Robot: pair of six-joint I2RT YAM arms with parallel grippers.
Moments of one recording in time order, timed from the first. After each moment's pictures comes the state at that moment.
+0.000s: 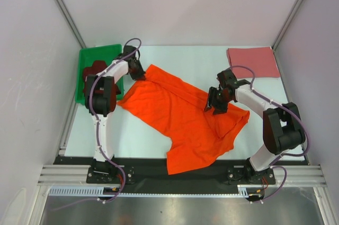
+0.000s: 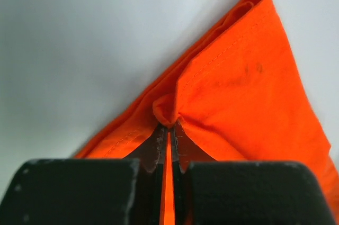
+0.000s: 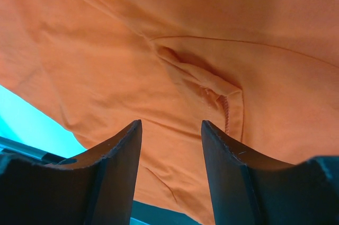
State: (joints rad) left arm -0.14 2.29 1.80 -0.53 0.13 -0.55; right arm 0.33 1.61 1.07 -0.63 -0.25 0.54
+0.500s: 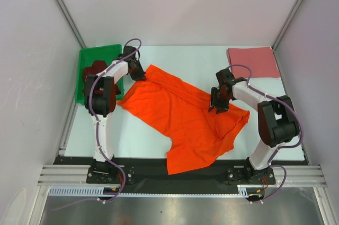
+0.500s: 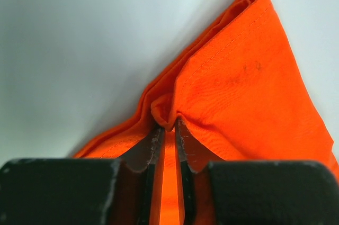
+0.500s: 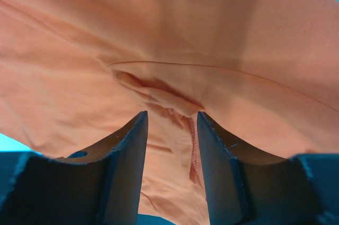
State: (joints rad) left arm -0.14 2.27 1.76 -0.51 0.13 -0.54; right arm 0.32 1.71 1.12 -0.65 -0.13 0.48
